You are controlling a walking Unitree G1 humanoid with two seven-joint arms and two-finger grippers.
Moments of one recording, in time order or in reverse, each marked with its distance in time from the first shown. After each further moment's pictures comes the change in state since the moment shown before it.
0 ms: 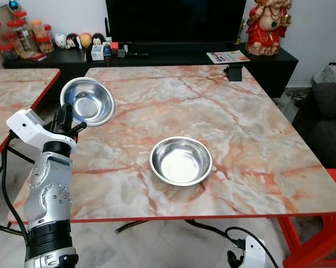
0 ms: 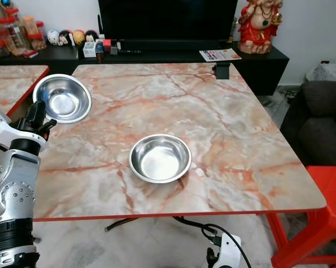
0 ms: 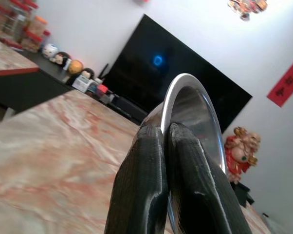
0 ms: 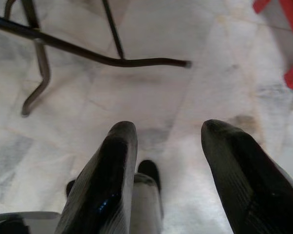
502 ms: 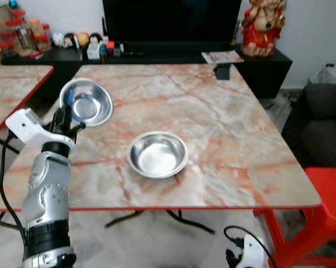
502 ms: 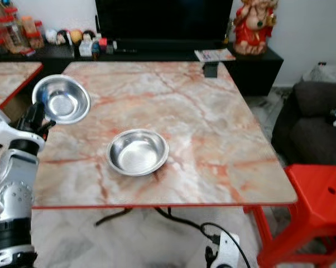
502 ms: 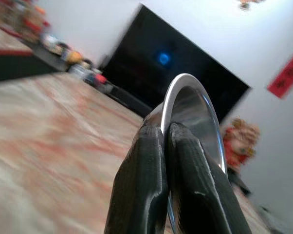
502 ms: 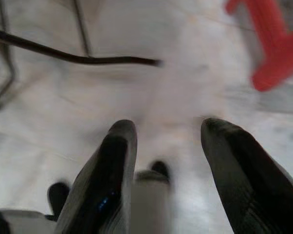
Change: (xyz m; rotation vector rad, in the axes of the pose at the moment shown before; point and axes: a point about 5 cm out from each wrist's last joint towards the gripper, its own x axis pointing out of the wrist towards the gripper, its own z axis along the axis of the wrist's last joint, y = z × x) left arm 0.001 -0.003 -0.007 -0.003 0.028 -0.005; right arm -0.001 -0.005 -0.003 0.000 0.010 -0.013
